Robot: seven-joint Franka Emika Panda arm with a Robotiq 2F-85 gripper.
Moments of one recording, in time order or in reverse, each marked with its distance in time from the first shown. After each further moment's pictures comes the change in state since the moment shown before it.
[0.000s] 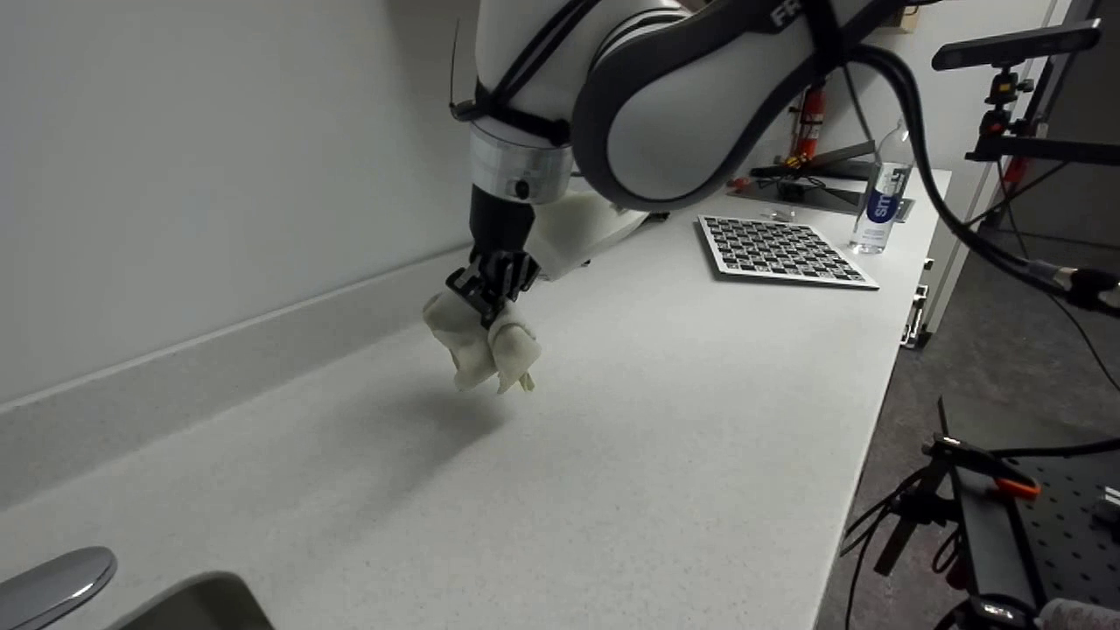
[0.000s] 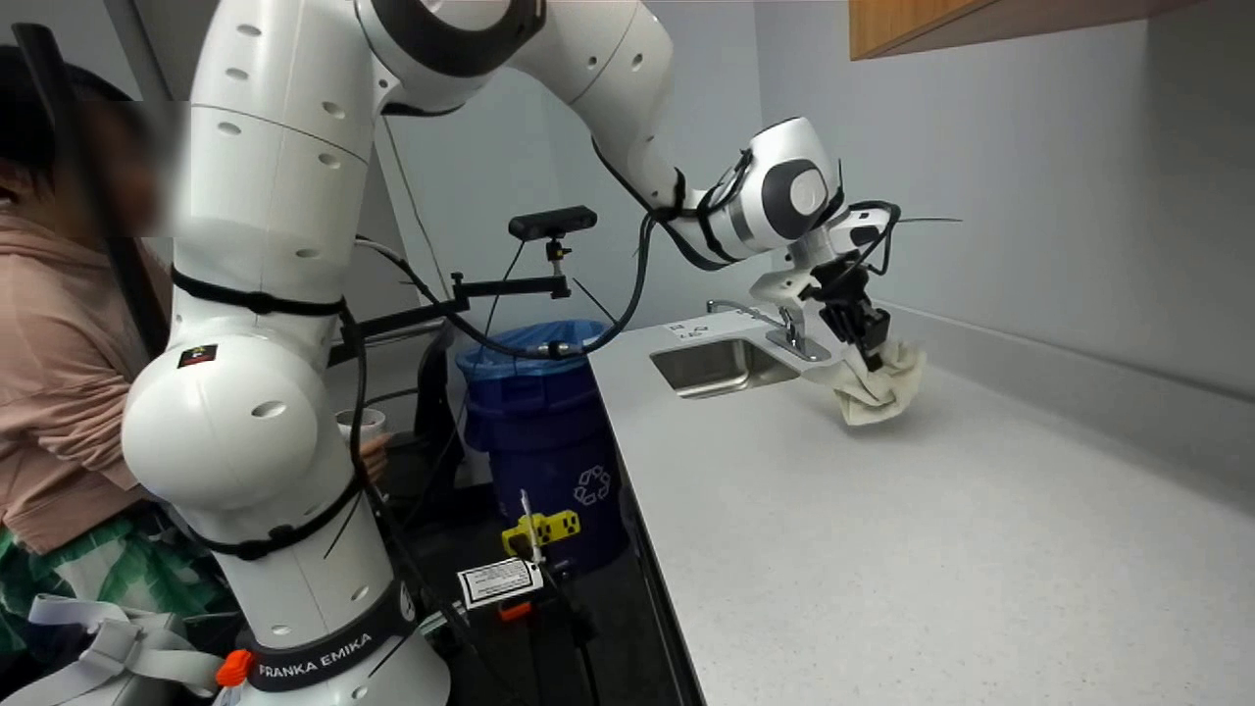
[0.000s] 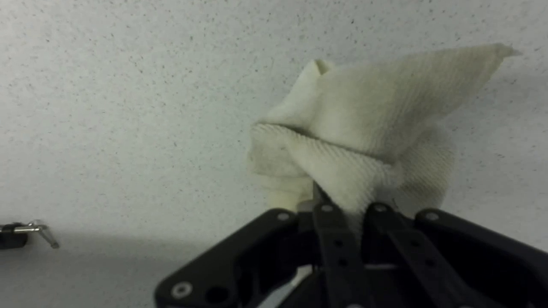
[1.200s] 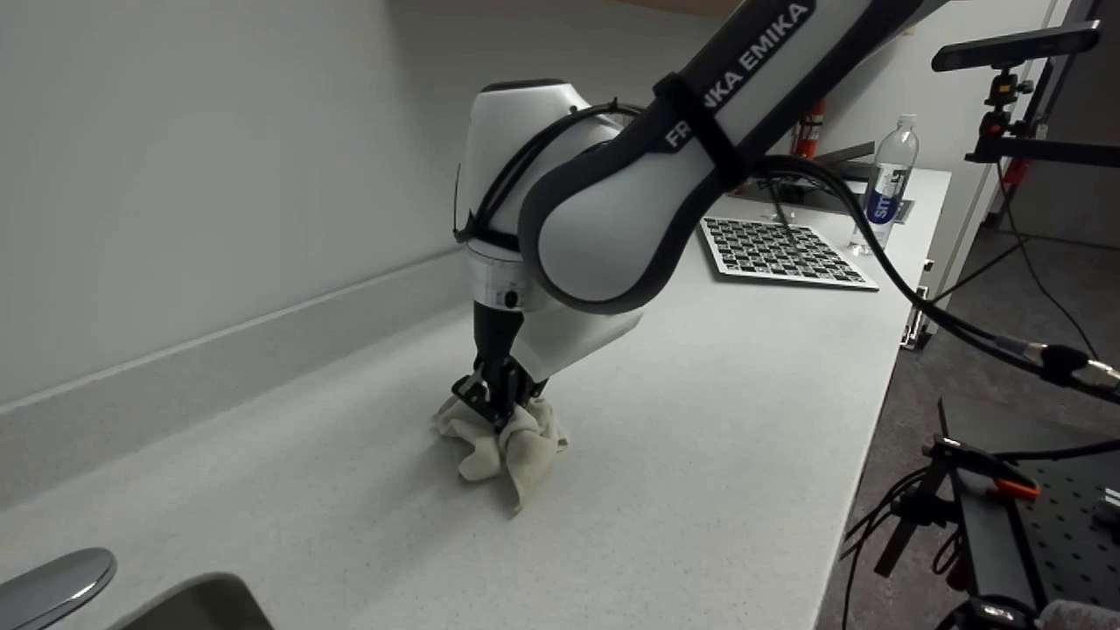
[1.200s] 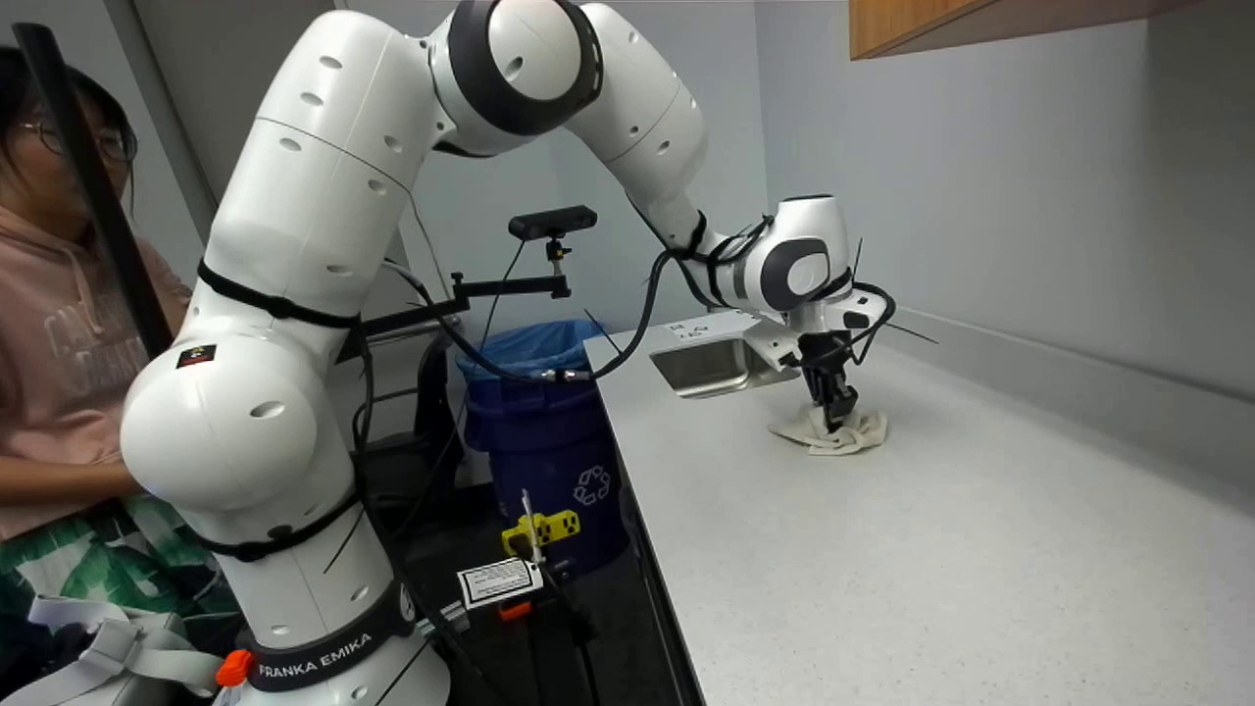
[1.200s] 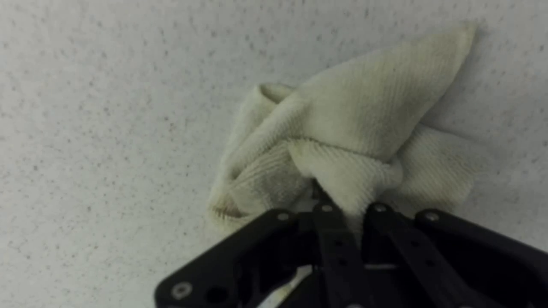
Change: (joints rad) arm -0.005 0.168 0.042 0.042 0.281 -0.038 -0.068
